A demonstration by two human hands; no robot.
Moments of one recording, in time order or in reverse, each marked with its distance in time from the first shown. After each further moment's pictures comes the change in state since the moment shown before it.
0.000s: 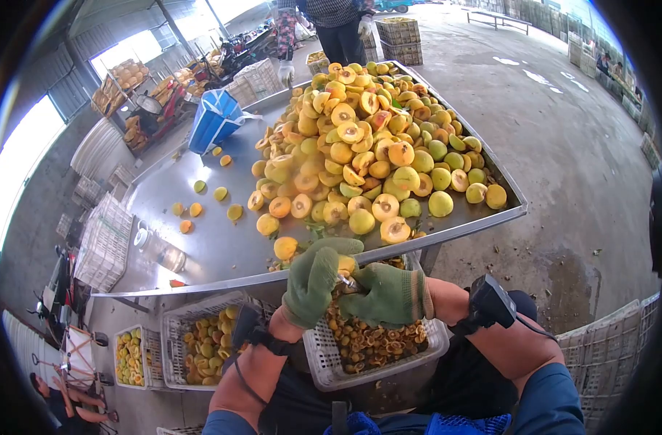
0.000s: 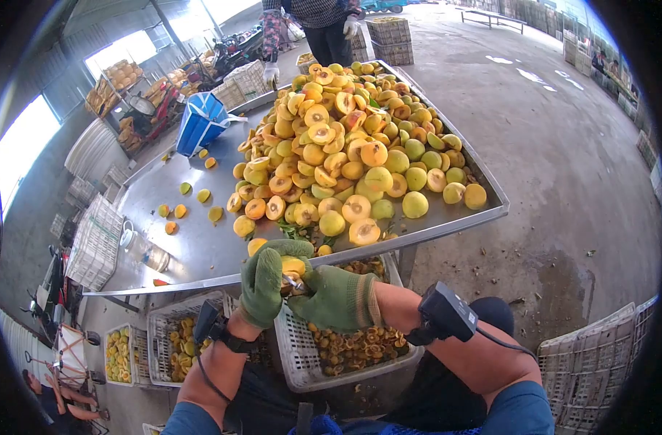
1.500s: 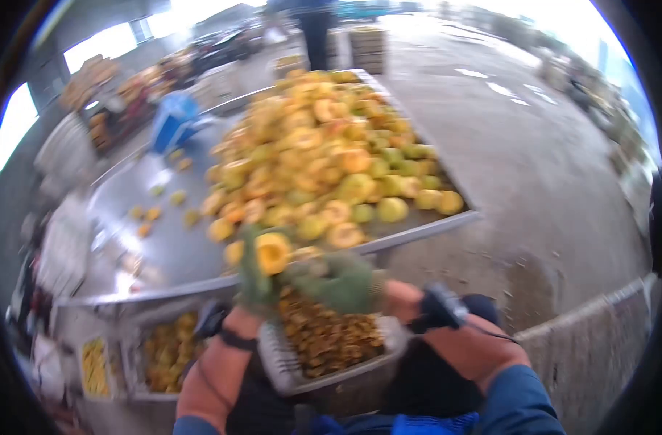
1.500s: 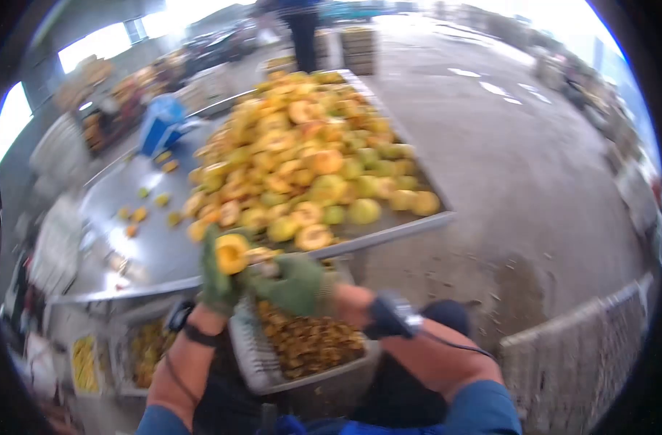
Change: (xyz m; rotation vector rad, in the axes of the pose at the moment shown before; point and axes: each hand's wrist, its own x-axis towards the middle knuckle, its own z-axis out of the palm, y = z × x) left_hand 0.006 -0.075 -0.002 -0.676 0.445 -0.253; right_hand 0.007 0.042 -0.006 -0.208 0.304 -0.208
